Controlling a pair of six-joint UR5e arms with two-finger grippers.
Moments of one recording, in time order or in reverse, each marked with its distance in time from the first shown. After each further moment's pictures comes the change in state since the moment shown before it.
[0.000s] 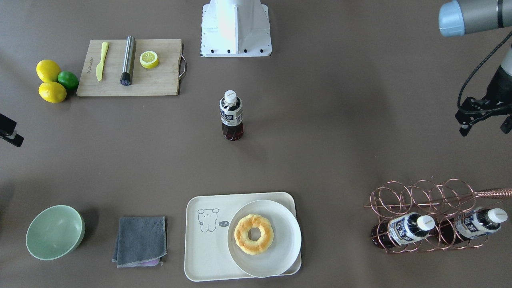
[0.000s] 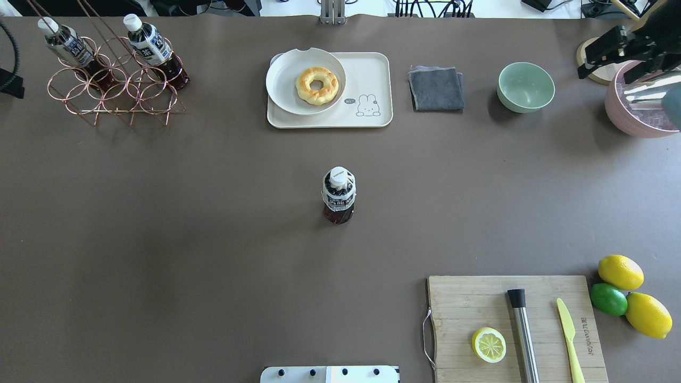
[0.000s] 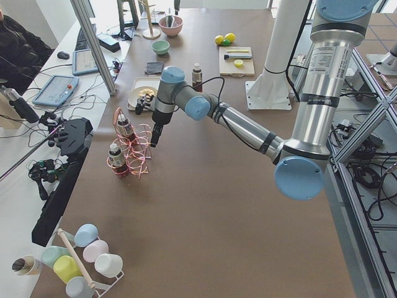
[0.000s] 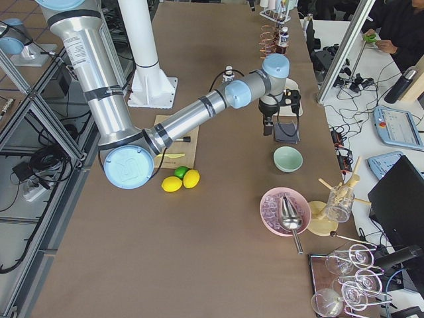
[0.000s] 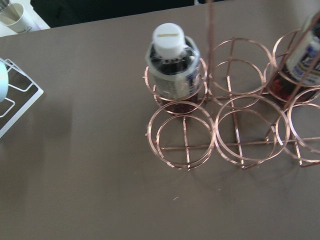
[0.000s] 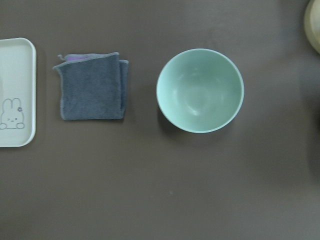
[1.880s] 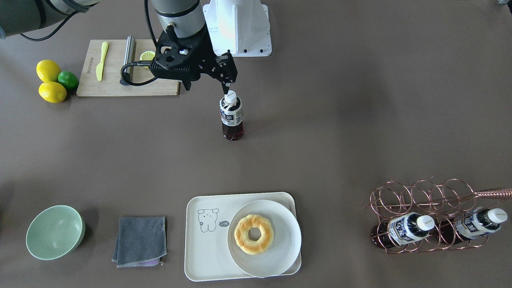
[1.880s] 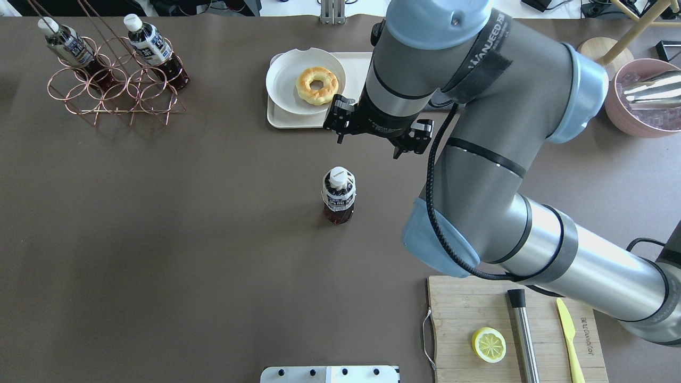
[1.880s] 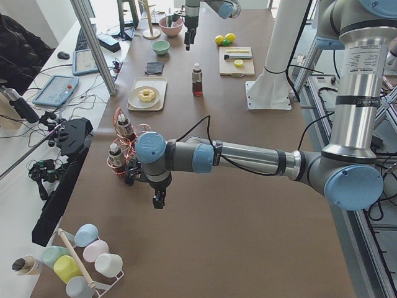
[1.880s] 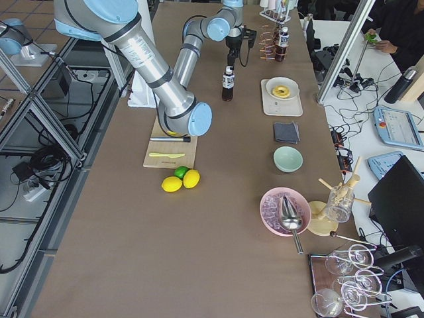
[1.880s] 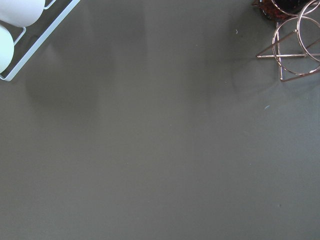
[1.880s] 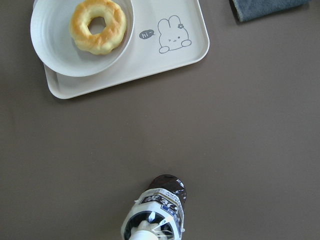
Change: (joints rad) left arm -0.382 0.077 0.259 0.202 -0.426 0.594; right arm -0.589 0.501 0.069 -0.258 -0.392 0.773
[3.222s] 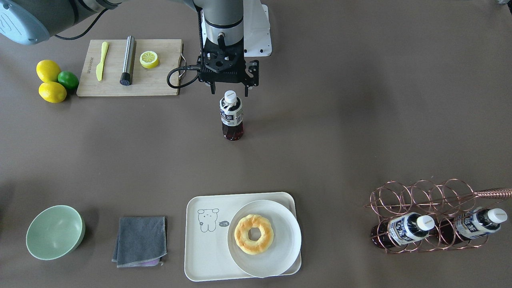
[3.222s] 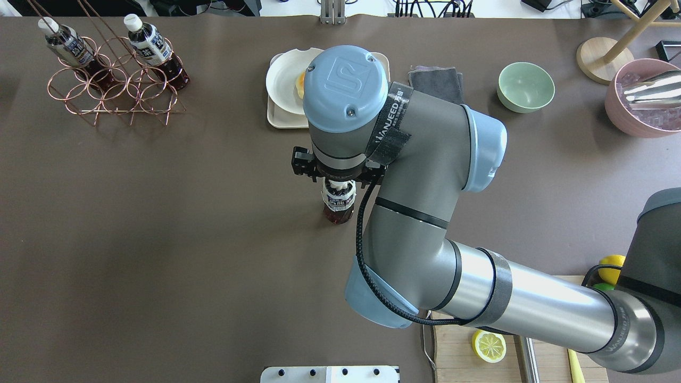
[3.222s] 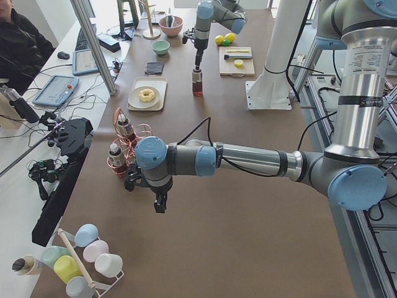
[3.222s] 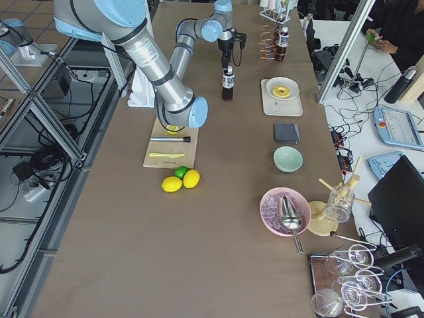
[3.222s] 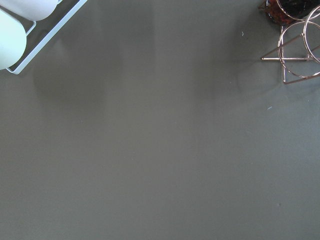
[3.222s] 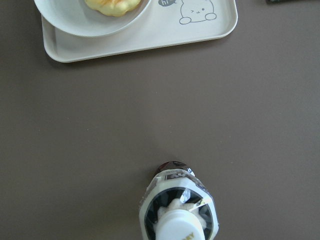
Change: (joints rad) left arm -0.018 0.001 0.009 0.008 -0.011 0.006; right arm -0.147 0.063 -0.108 -0.009 -0.165 -0.025
